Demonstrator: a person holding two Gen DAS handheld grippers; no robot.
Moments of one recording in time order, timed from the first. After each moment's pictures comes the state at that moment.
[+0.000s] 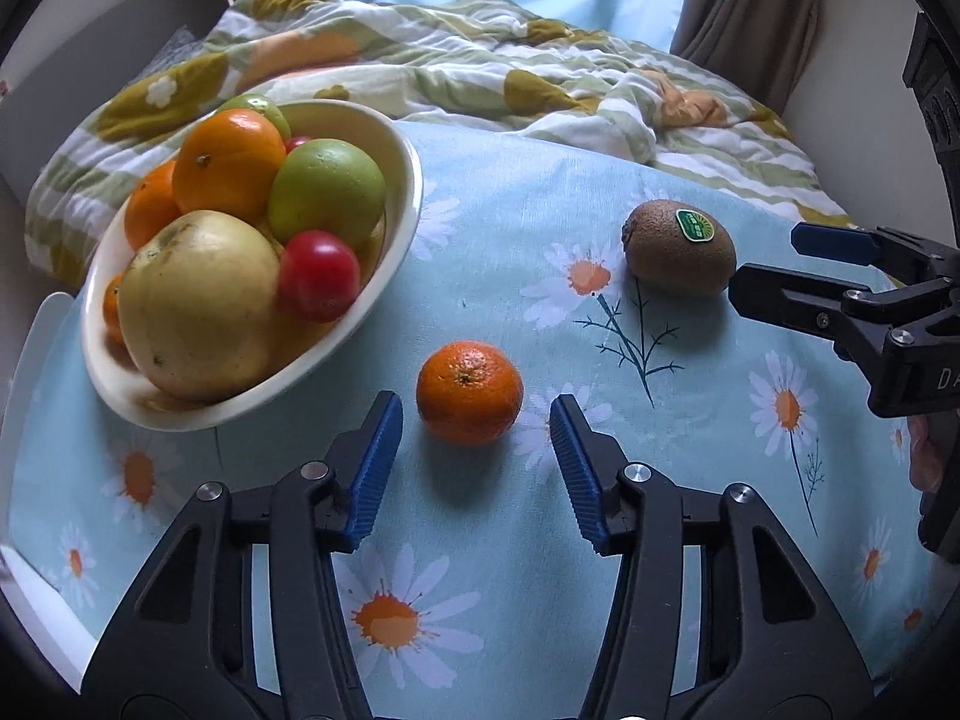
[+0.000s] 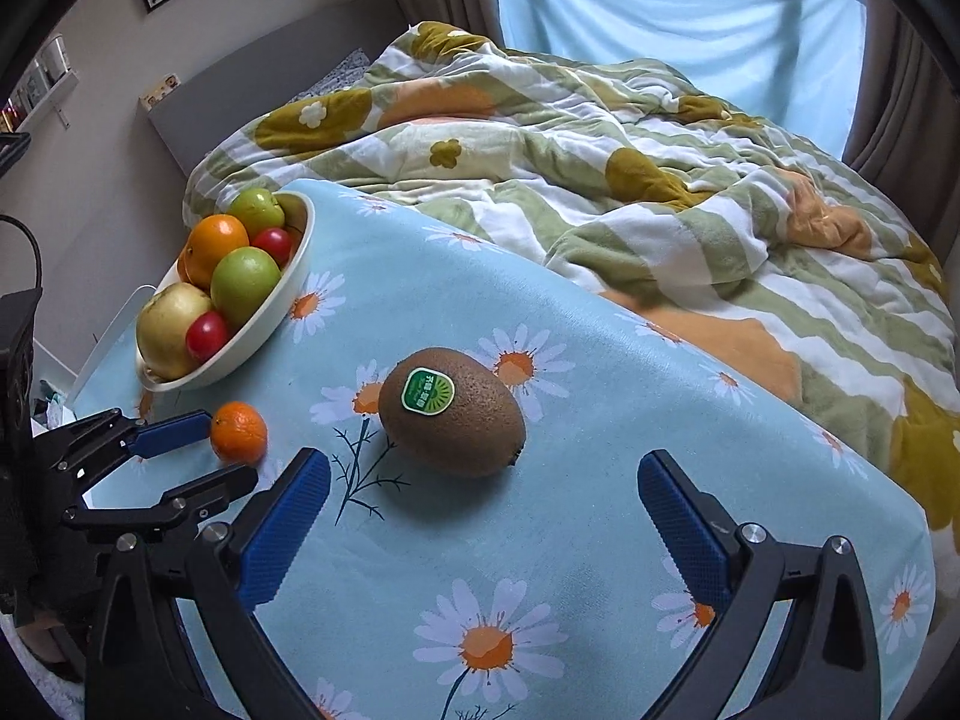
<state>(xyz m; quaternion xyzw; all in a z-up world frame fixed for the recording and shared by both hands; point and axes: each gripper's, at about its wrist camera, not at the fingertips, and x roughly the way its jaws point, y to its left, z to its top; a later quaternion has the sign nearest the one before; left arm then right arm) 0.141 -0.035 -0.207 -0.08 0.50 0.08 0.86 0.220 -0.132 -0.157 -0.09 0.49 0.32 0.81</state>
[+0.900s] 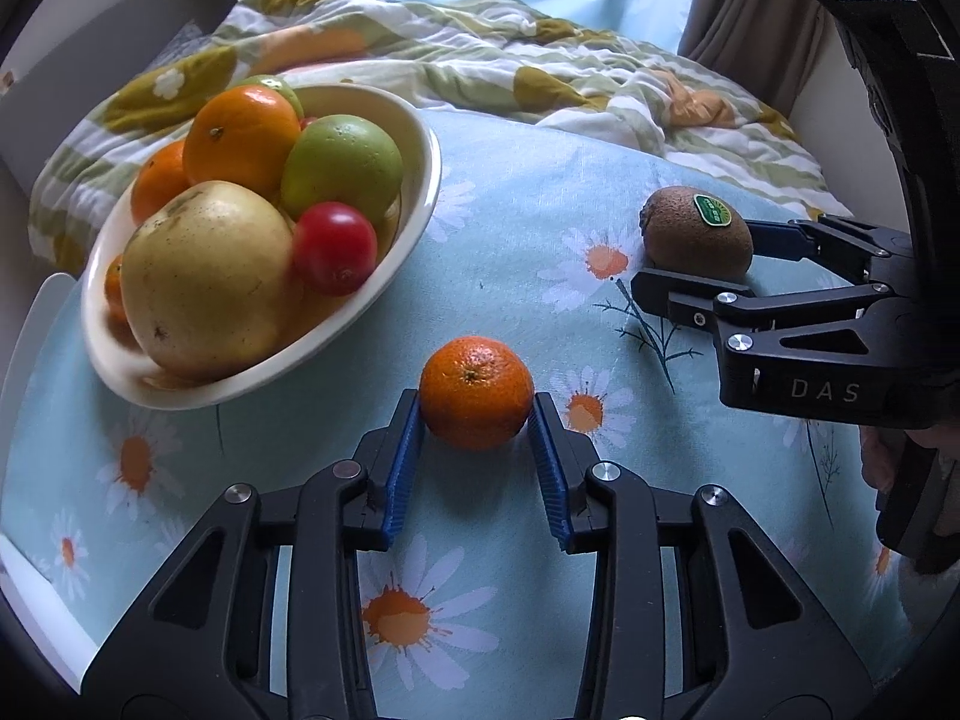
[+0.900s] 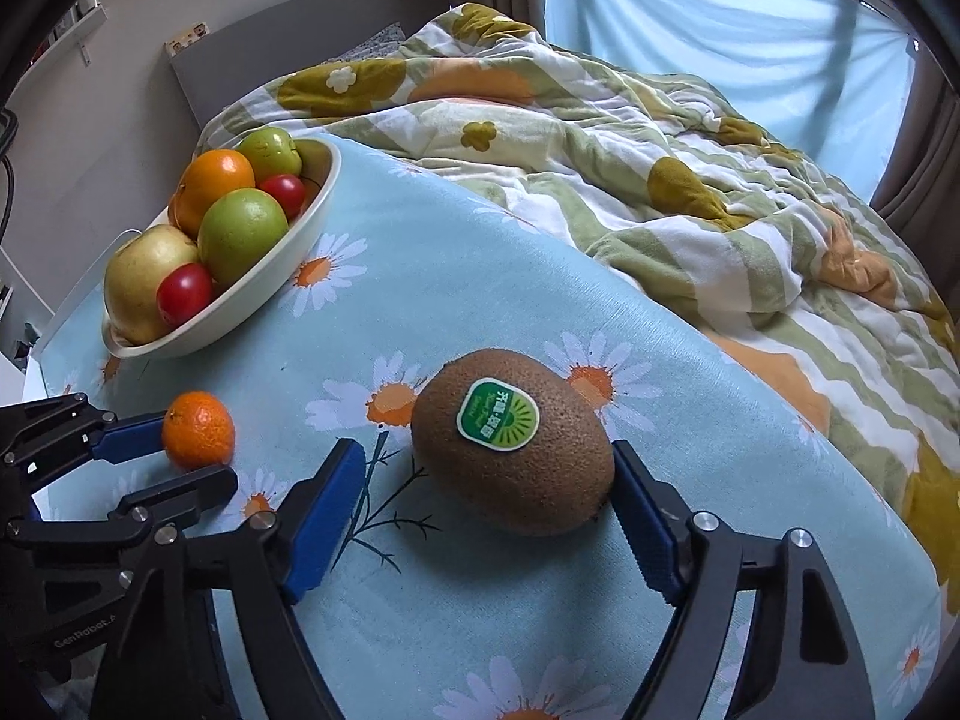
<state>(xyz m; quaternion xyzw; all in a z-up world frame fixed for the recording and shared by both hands) 0.133 -0.026 -0.214 -0.08 0.50 0.09 0.86 0.221 -0.092 -0.187 -0.14 0.47 0.33 0.81</state>
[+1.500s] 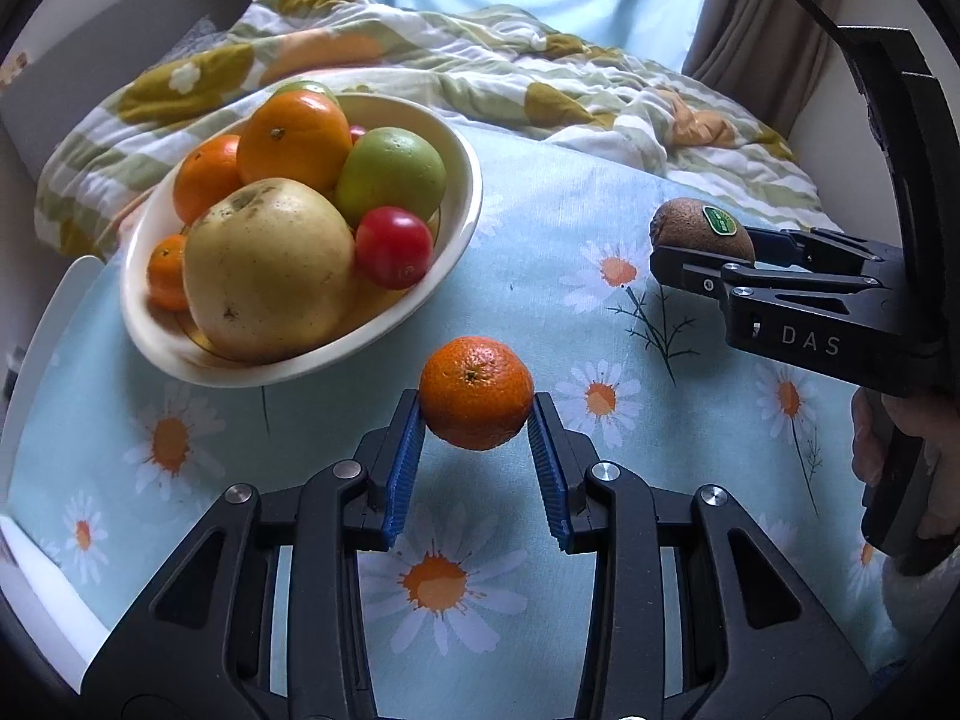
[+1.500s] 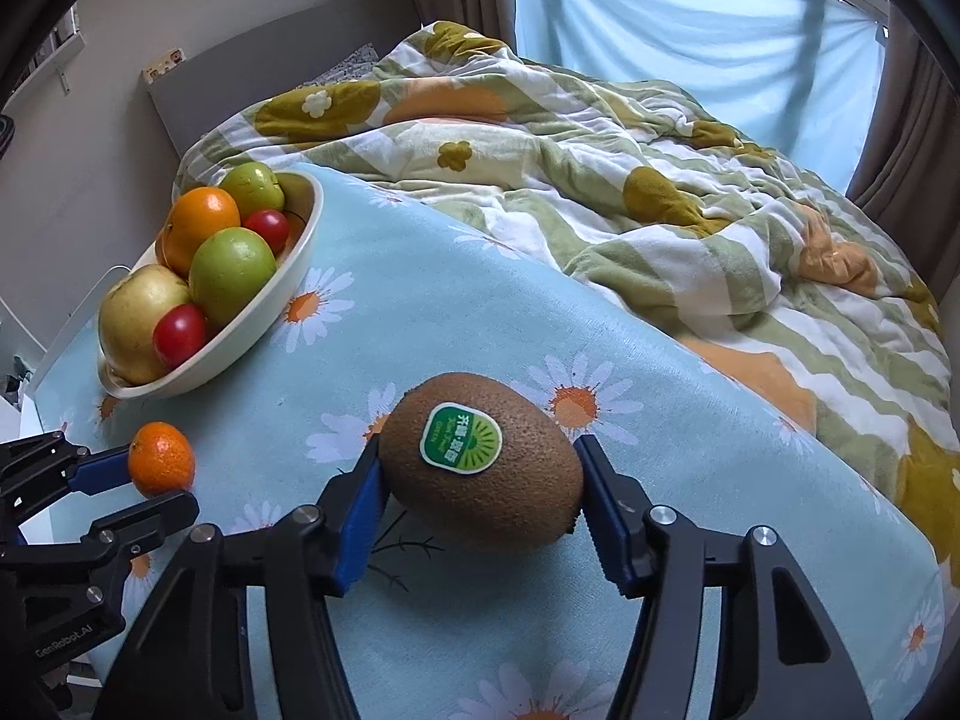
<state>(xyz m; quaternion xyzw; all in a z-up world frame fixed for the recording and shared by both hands) 0.114 -0.013 -0.198 -0.10 0.48 0.09 0.87 0.217 -0.088 -0.171 -0.12 0.46 0.31 0.82</state>
